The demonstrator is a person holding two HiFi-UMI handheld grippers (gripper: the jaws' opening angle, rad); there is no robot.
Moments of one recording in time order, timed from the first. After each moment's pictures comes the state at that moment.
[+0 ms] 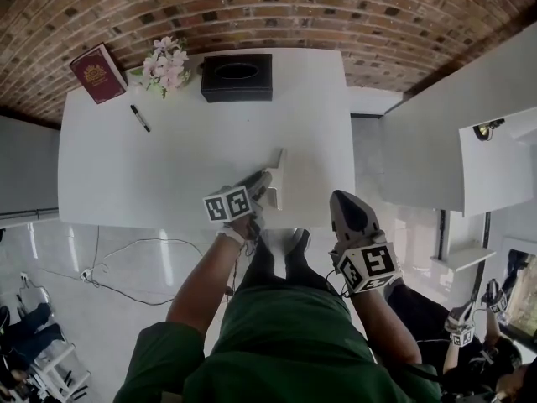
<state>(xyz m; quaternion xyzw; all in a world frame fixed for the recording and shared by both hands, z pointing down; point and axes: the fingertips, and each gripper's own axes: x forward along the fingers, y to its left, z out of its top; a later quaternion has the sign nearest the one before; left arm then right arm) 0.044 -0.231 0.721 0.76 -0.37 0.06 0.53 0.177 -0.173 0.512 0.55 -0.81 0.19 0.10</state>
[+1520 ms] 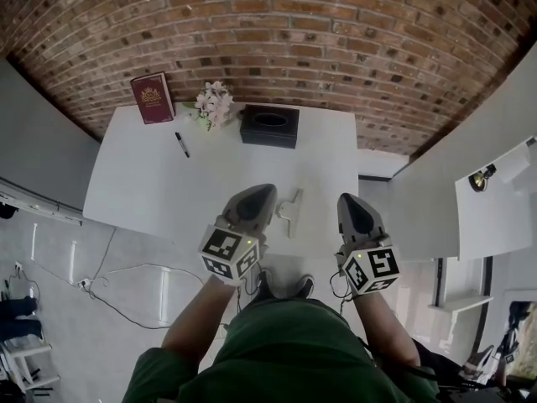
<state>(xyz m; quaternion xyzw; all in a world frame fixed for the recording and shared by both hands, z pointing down) 0.014 -0.205 0.406 0.89 -0.44 0.01 0.11 0.155 -0.187 0.401 0.52 -0.85 0.08 0.02</state>
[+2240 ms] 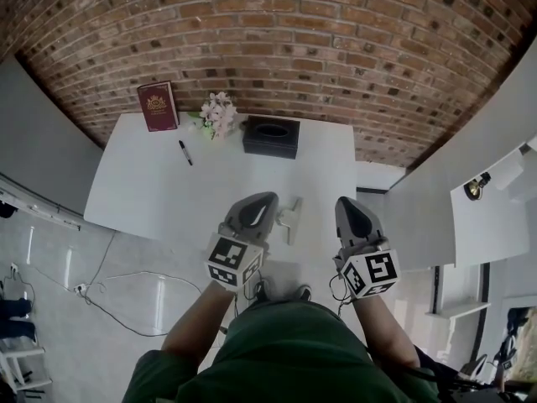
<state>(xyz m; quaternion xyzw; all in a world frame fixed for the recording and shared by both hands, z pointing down) 0.011 -0.189 0.394 0.89 -0.44 0.02 0.07 0.141 -0.177 0.371 0.51 -0.86 0.04 0.02</state>
